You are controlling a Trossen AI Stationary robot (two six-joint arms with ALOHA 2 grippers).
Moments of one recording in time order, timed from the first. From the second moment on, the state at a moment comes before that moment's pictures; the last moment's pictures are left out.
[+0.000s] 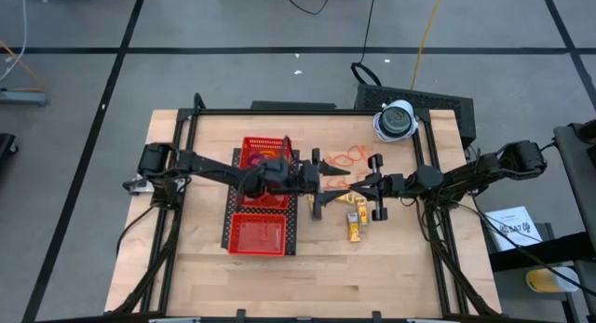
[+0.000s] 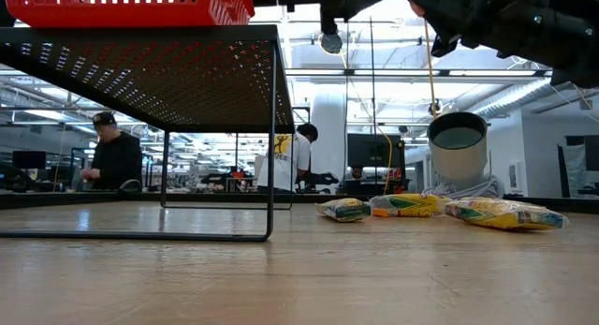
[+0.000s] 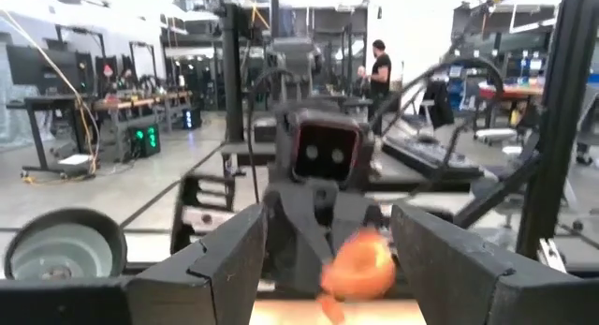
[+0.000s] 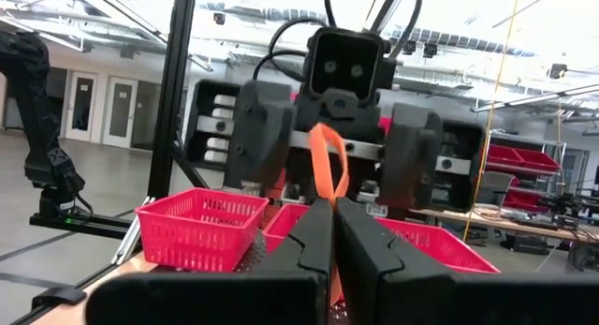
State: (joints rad) left arm -0.05 1.86 1.21 0.80 -0.03 0.03; right arm 0.09 1.17 0.18 1.34 -0.01 -0.16
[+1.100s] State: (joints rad) left arm -0.05 1.85 1.21 0.73 -0.03 0.10; right arm 0.09 1.17 0.18 1.32 0.03 -0.09
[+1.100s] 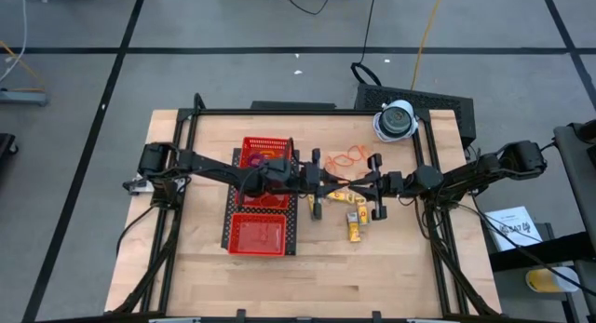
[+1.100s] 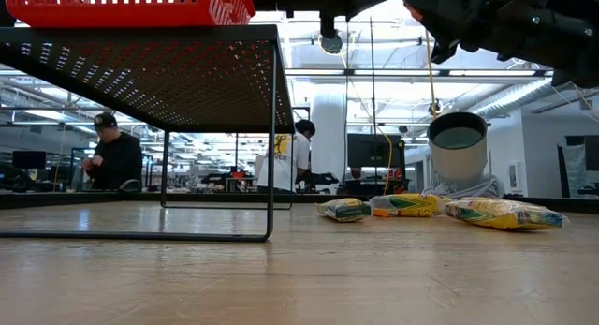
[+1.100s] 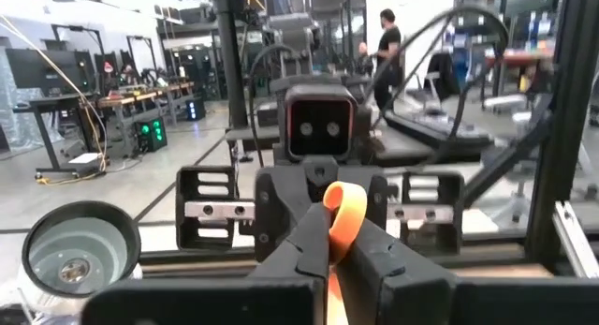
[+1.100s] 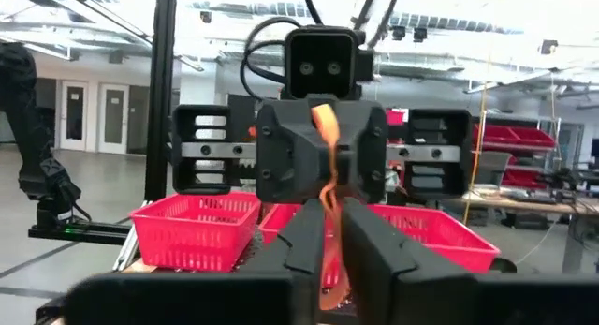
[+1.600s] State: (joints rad) left arm -0.05 1.55 1.19 0.20 -0.04 0.10; right arm 0.09 0.91 0.18 0.96 0.09 -0.09
